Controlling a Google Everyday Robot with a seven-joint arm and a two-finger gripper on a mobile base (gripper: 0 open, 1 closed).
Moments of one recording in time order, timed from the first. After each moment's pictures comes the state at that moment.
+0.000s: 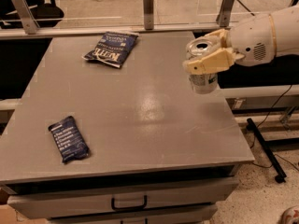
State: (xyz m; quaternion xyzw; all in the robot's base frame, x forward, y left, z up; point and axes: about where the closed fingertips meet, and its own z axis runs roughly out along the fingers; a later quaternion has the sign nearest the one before) arm 0.527 -0.104 0.977 -0.53 0.66 0.31 0.43
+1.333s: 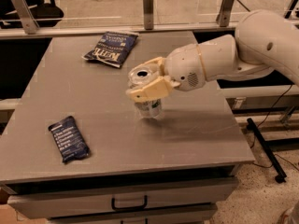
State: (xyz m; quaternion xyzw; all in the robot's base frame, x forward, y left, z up) arm 0.496 0.023 0.929 -0.57 0.60 0.39 0.41
